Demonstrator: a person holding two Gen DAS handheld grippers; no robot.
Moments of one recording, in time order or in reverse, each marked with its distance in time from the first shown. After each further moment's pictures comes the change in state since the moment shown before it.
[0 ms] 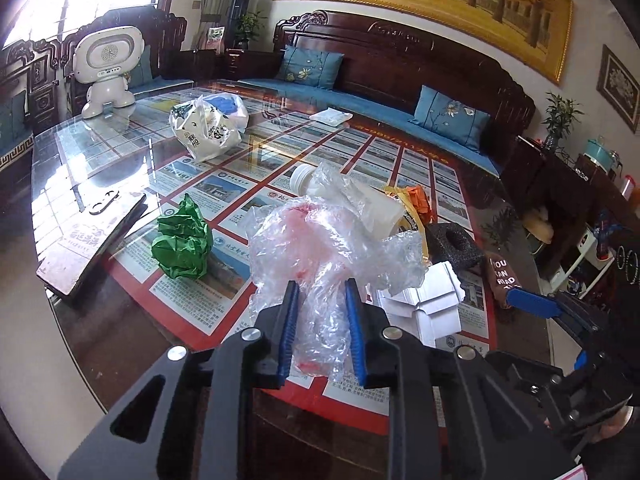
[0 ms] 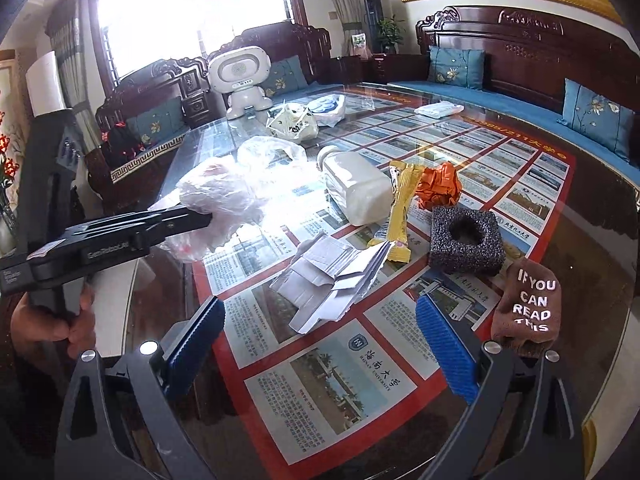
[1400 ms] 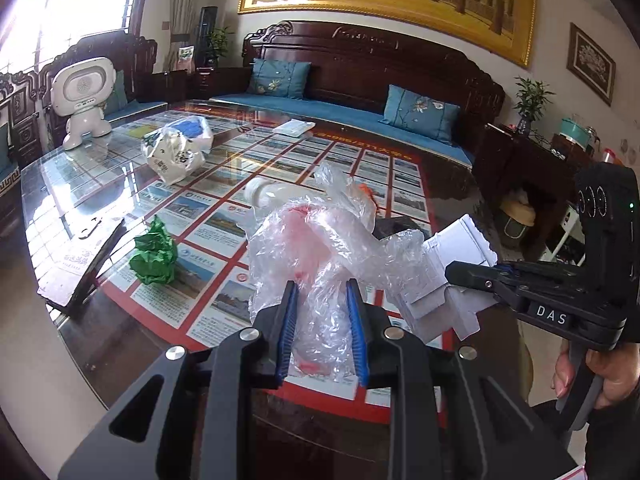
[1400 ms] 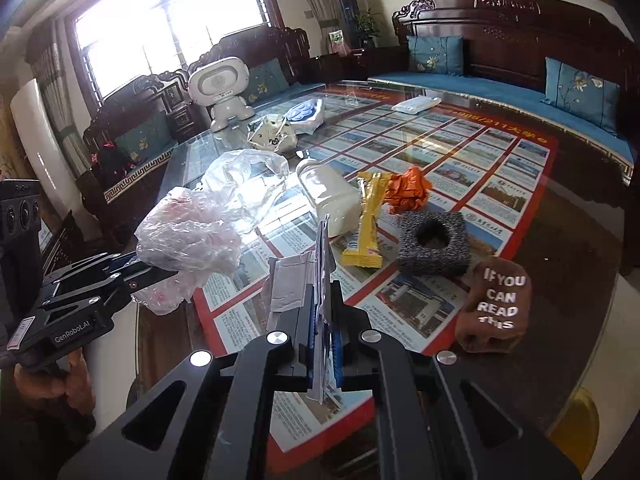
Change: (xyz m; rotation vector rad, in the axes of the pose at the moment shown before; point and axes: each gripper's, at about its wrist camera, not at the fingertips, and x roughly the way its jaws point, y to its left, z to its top) left arm -0.031 -0.049 -0.005 0.108 -0.024 -0.068; right arm -0.039 -0.028 0.013 0.087 -0.006 -0.019
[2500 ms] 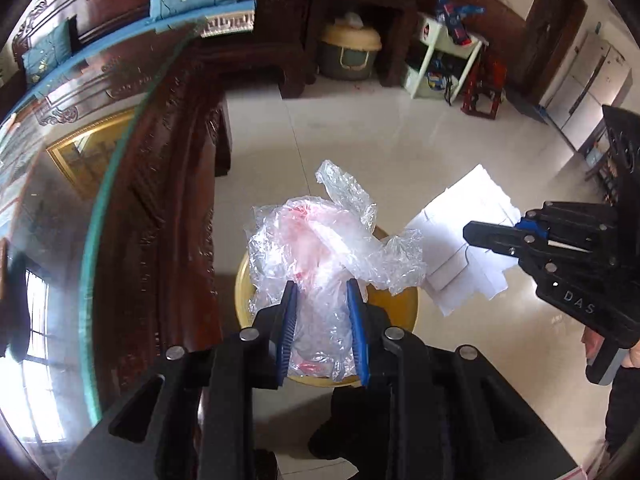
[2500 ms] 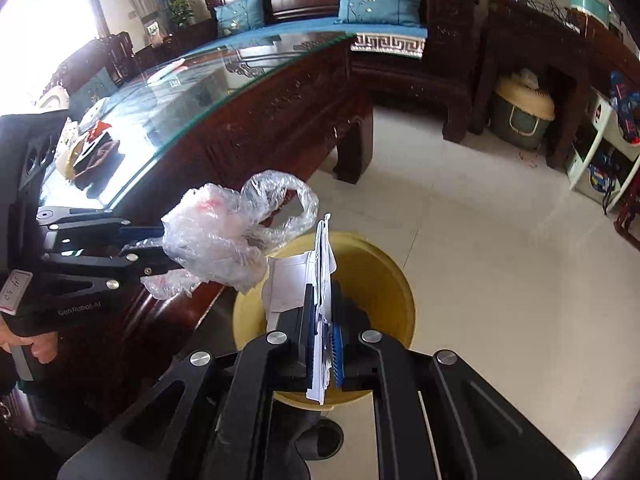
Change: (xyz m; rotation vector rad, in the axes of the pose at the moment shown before) left arm 0.195 -0.398 -0.074 0.492 0.497 -0.382; right arm -0.184 -0.279 -0.194 0.350 0.144 -0.426
